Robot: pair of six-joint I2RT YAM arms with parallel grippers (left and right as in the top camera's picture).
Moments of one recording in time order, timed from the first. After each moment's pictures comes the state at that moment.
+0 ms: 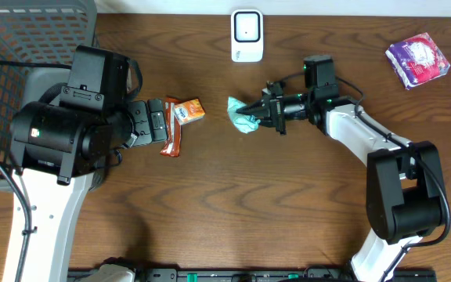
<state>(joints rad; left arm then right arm) -0.25 1.36 1.77 -1.52 -0.08 -0.39 0.24 1.92 1.18 -0.06 -1.34 1.37</state>
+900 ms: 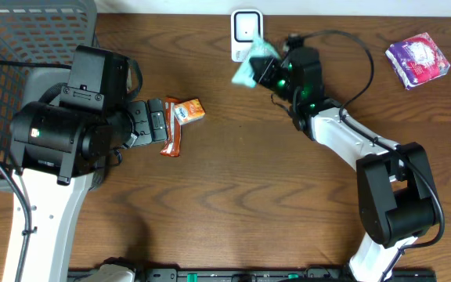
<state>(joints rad) -0.25 1.36 1.77 -1.52 -0.08 -0.39 0.33 1.92 1.18 0.37 -0.26 0.85</state>
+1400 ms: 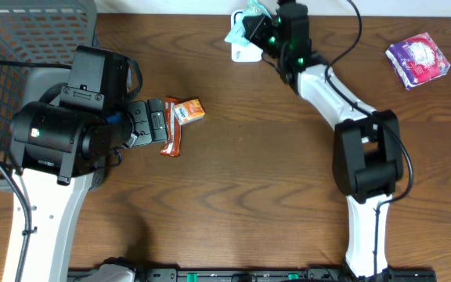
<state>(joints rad) -0.25 1.36 1.77 -1.52 -0.08 -0.39 0.31 2.27 1.78 0.09 -0.27 0.87</state>
